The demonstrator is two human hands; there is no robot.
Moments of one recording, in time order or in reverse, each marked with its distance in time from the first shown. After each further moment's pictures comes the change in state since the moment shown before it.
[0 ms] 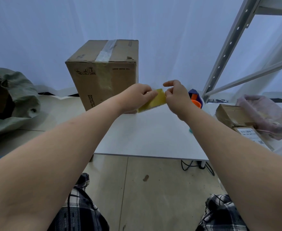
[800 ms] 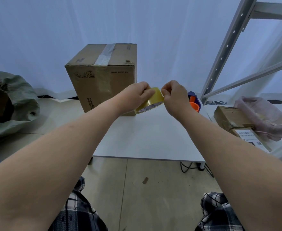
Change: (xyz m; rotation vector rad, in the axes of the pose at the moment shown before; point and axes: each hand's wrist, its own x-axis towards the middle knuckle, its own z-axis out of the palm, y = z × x) left_hand 0.002 0.000 -0.005 0.000 0.097 0.056; right_hand -0.001 -0.007 0.000 -0.124 0.153 -0.124
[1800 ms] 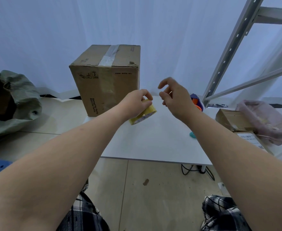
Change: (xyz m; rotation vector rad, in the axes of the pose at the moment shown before) left_hand -0.003 -0.015 0.014 -0.055 0.036 -0.134; right_hand -0.008 -0.012 -0.009 -0.007 -0.168 -0.169
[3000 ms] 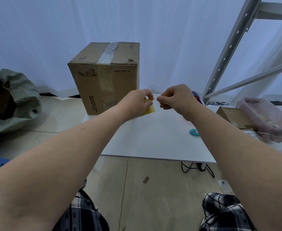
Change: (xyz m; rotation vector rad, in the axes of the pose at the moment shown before) left_hand -0.005 0.006 0.003 0.204 -0.025 0.031; right_hand 0.001 0.007 -0.007 0.097 -0.112 0.260
